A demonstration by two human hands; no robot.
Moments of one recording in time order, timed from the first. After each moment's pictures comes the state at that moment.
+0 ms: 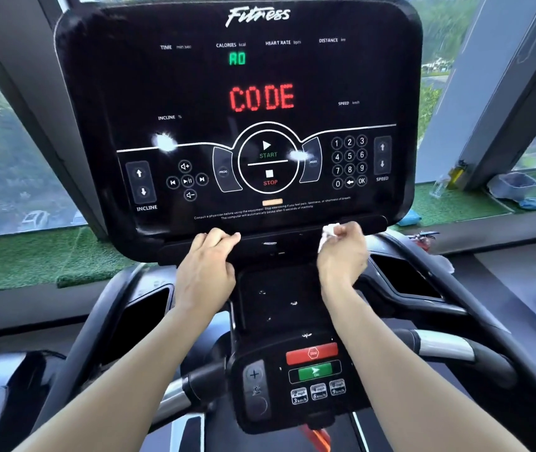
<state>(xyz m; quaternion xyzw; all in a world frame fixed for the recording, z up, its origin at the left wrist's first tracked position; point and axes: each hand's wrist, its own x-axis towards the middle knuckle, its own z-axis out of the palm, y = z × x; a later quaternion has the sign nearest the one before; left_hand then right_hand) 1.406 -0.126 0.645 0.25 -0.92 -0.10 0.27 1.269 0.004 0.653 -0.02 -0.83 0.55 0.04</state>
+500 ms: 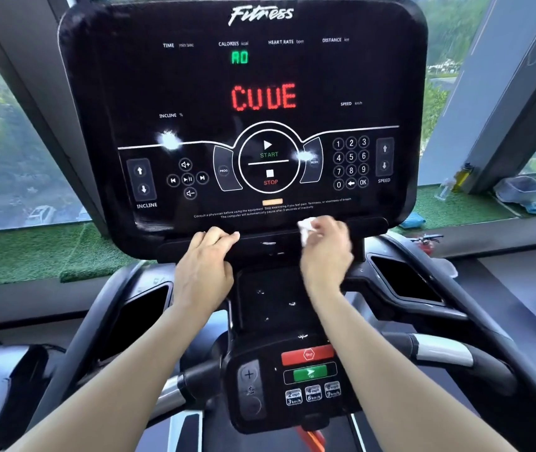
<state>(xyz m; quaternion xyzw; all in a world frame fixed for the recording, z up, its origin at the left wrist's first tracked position) 1.406 -0.125 0.643 0.26 -0.92 -0.10 0.28 1.283 -0.003 0.657 0.13 -0.87 0.47 0.09</state>
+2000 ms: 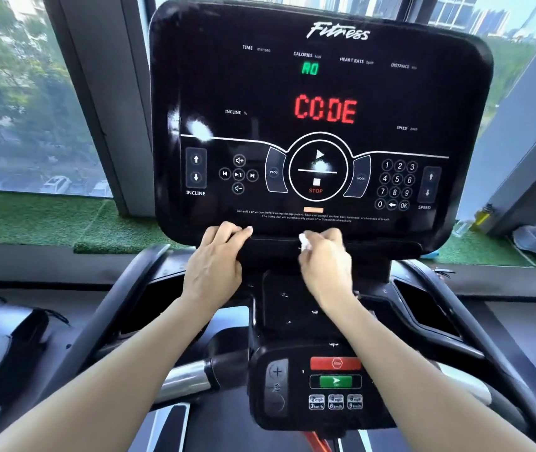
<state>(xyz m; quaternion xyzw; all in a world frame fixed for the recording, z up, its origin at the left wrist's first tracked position) 1.436 -0.149 0.638 0.26 -0.91 -0.11 0.30 1.306 -0.024 0.661 0.35 -0.89 0.29 0.06</state>
